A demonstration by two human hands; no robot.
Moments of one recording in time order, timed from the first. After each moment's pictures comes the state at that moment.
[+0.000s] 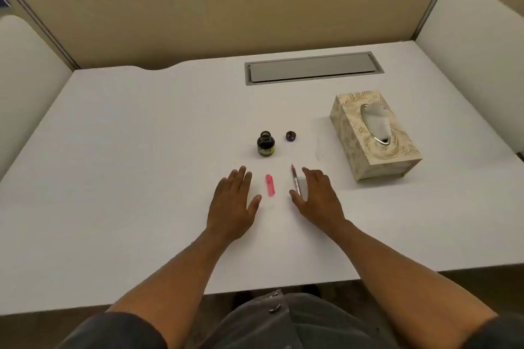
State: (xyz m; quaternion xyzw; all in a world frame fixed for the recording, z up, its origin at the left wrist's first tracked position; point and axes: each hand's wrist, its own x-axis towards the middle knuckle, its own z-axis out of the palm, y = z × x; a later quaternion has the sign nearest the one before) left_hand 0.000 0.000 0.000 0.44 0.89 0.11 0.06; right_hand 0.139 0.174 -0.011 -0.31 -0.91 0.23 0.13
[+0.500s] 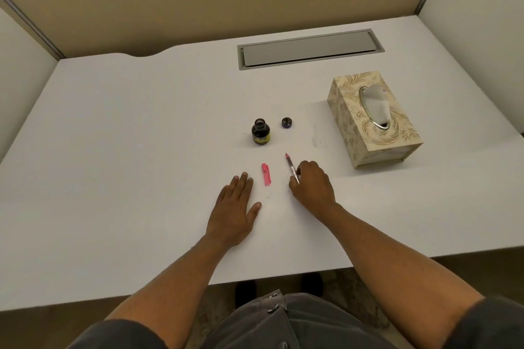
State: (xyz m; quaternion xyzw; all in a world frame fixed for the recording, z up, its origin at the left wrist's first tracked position) left_hand 0.017 -0.010 -0.029 0.45 0.88 0.06 0.13; right_hand 0.121 0.175 0.003 -0.40 -0.88 0.26 0.03
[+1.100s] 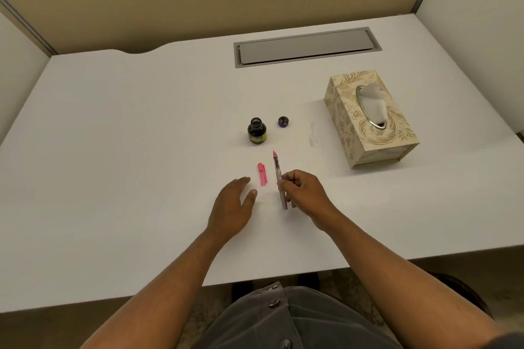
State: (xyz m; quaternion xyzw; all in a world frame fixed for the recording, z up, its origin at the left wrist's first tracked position) left_hand 0.024 0.008 0.003 0.31 0.88 0.29 0.22; right_hand 0.136 0.157 0.028 -0.40 -0.68 0.61 0.05
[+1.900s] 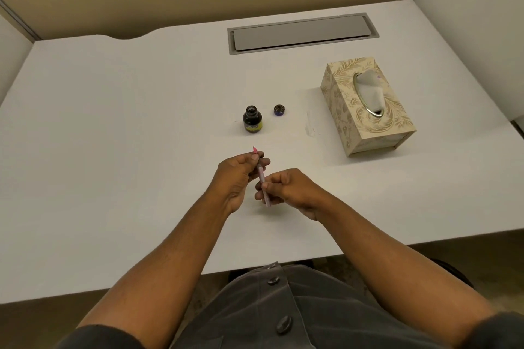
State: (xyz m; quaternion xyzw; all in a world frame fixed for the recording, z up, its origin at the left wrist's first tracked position) left_hand 0.020 0.050 0.043 0.03 0.62 0.65 0.44; right_hand 0.138 0.146 0.043 -0.30 -0.62 0.72 -0.08
